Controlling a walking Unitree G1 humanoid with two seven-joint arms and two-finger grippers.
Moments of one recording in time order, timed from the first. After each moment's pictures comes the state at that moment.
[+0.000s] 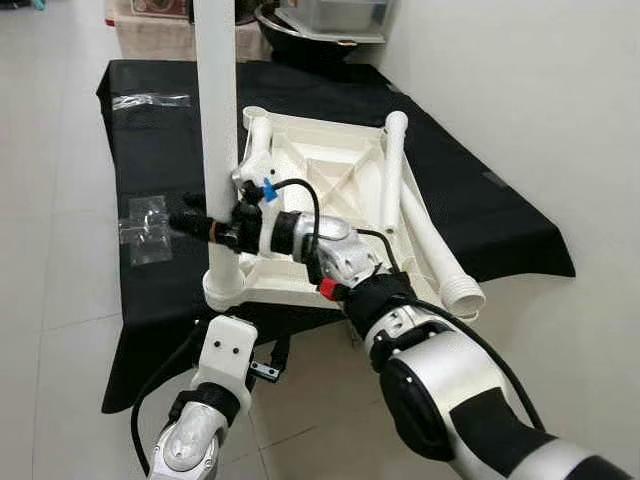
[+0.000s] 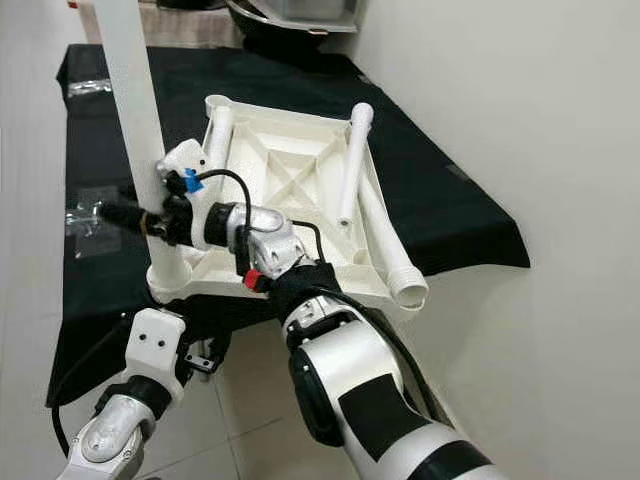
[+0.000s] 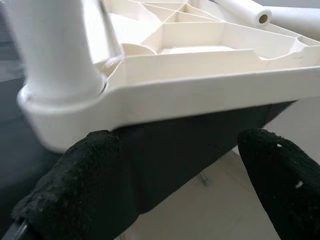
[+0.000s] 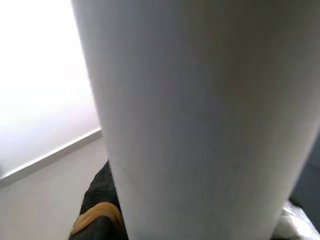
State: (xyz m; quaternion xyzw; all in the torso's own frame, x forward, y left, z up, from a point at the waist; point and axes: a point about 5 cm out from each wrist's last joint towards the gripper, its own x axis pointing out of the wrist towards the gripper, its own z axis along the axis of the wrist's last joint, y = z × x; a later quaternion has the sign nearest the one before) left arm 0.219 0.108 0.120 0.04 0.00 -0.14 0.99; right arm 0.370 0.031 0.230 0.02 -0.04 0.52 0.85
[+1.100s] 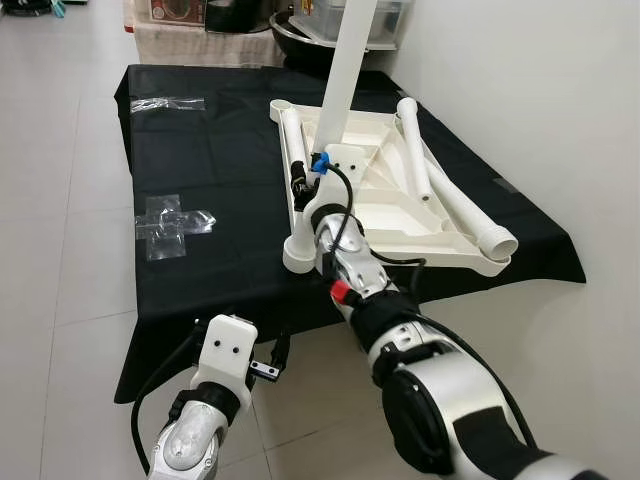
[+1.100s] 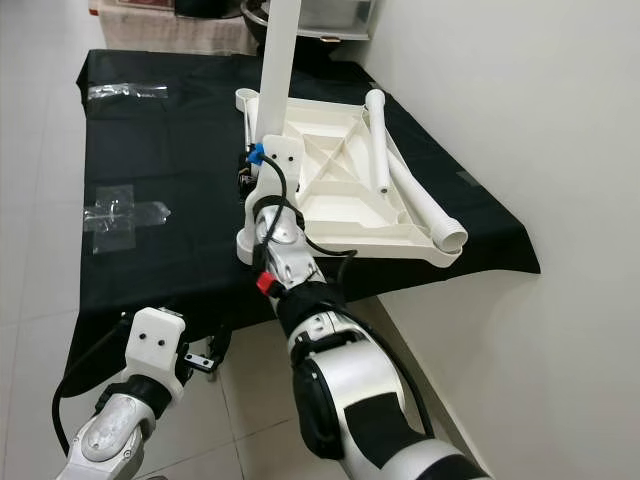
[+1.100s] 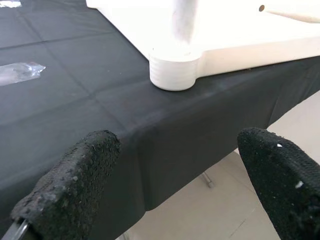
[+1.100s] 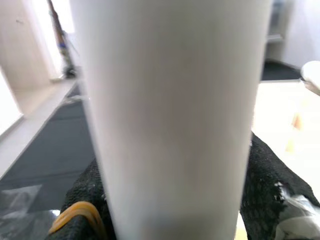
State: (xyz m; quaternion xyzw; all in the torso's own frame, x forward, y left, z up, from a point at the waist) left arm 0.220 0.108 0.121 0.04 0.00 -0.15 0.99; right arm 0.391 -0.032 0.215 0.09 -0.09 0.09 0.99
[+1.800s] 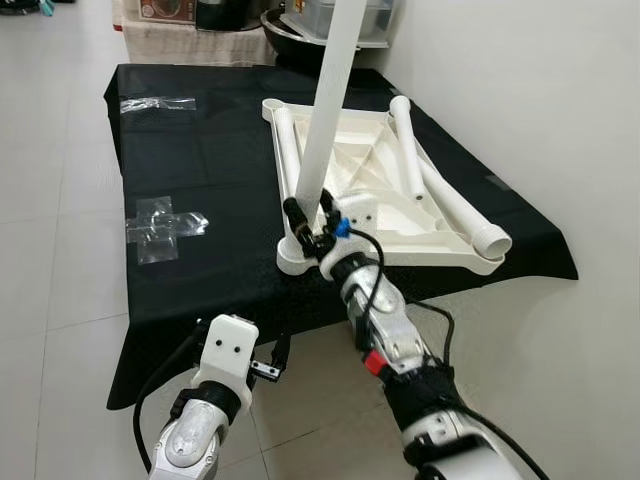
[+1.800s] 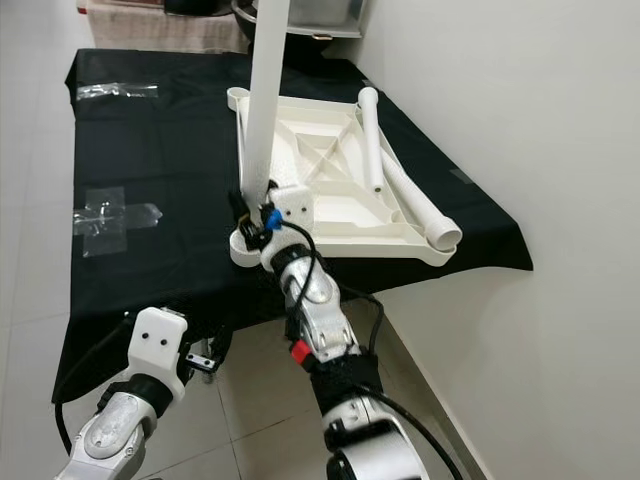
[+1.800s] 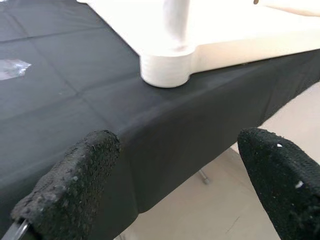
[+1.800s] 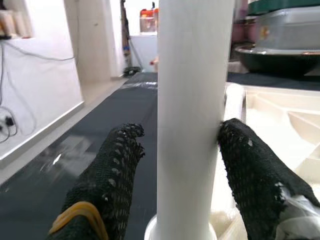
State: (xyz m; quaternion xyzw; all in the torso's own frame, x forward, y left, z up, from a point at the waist) left arm 0.224 0.107 0.115 0.04 0.01 -0.15 0.99; right arm 0.340 -0.063 0.171 0.06 -0.11 0.24 0.96
